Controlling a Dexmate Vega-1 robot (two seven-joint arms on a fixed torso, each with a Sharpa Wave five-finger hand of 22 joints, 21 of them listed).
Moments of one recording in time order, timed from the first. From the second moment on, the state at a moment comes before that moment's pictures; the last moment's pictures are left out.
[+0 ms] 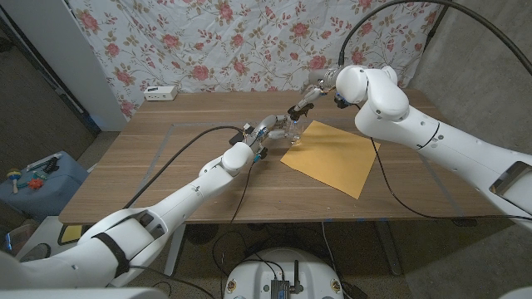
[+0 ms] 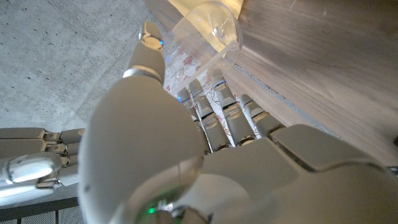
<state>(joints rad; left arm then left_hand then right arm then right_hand) 0.58 0.34 0.73 -1.14 -0.08 -0.30 0.10 1.18 -0.03 0.25 -0.25 0.18 0.75 -0.12 0.37 0.22 0.79 -0.15 0.27 0.32 0.80 -0.09 0.19 0.19 0.23 -0.04 0.19 0.16 -0.29 -0.76 -0.92 -2.15 -0.74 -0.85 0.76 0.81 -0.02 -0.03 -0.01 0.42 0.38 -0.09 0.17 0.21 0.05 0.07 0.18 0.20 0.02 0.10 0.19 0.20 0.28 0.07 0.18 0.17</state>
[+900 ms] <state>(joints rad) 0.59 0.35 0.73 -1.17 -0.07 -0.28 0.10 1.18 -0.03 0.25 -0.25 0.19 0.75 -0.12 0.37 0.22 0.79 -0.15 0.27 0.32 0.80 -0.09 0.20 0.19 0.24 -0.03 0.19 0.16 -0.33 -0.73 -0.96 -2.13 -0.90 -0.90 0.83 0.78 0.00 -0.03 -0.01 0.32 0.54 -0.03 0.27 0.23 0.08 0.10 0.21 0.21 0.03 0.11 0.20 0.21 0.29 0.07 0.19 0.17</state>
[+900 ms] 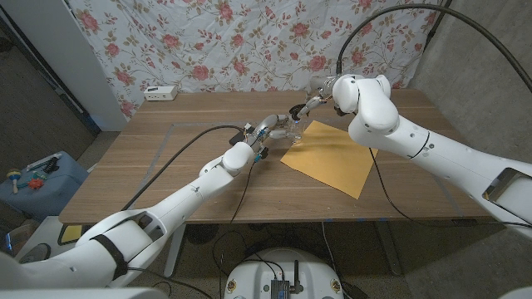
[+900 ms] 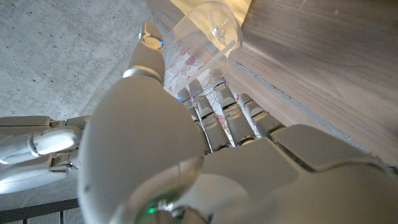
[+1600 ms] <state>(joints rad) 0.59 0.35 0.73 -1.19 -0.07 -0.28 0.10 1.18 -0.03 0.25 -0.25 0.19 0.75 -0.12 0.37 0.22 0.79 -0.15 0.27 0.32 0.80 -0.09 0.19 0.19 0.24 -0.03 0.19 0.16 -0.34 -0.73 -0.94 -2.13 -0.95 -0.92 0.81 0.75 0.01 -0.02 -0.01 0.25 0.77 -0.05 0.35 0.23 0.17 0.09 0.22 0.20 0.10 0.09 0.22 0.21 0.32 0.07 0.19 0.17</state>
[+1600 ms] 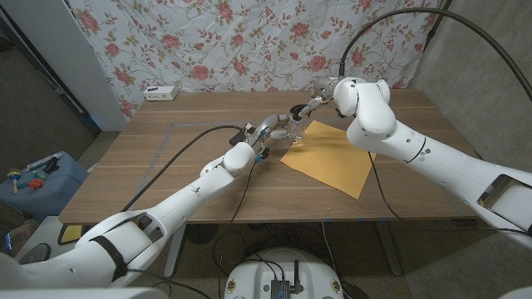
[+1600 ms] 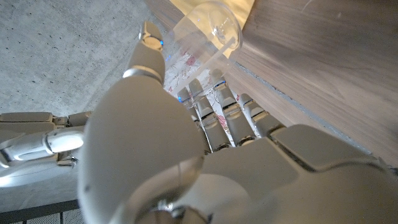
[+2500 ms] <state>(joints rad) 0.61 0.36 0.73 -1.20 -0.07 -0.27 0.12 1.18 -0.03 0.25 -0.25 0.18 0.75 -0.12 0.37 0.22 0.79 -0.15 0.27 0.32 0.80 -0.09 0.20 0.19 0.24 -0.03 0.19 0.16 -0.39 -0.65 -0.93 -2.09 -1.02 -0.93 0.79 0.72 0.03 0.00 -0.03 0.21 1.06 -0.07 0.43 0.20 0.33 0.06 0.25 0.20 0.21 0.04 0.24 0.21 0.38 0.05 0.19 0.17</state>
